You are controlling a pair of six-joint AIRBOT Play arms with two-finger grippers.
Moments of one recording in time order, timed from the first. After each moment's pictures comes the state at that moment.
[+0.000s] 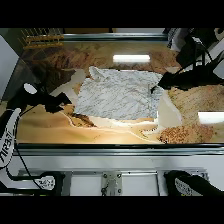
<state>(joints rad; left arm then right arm) 0.17 -1.51 1.12 1.09 -1.04 -1.62 0.05 -1.18 1.45 -1.28 1.29 1.57</state>
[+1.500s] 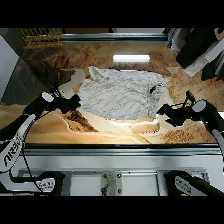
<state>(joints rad) 0.00 -1.50 0.98 0.92 -0.73 -1.62 -0.16 -1.21 0.77 -1.09 0.90 1.79</state>
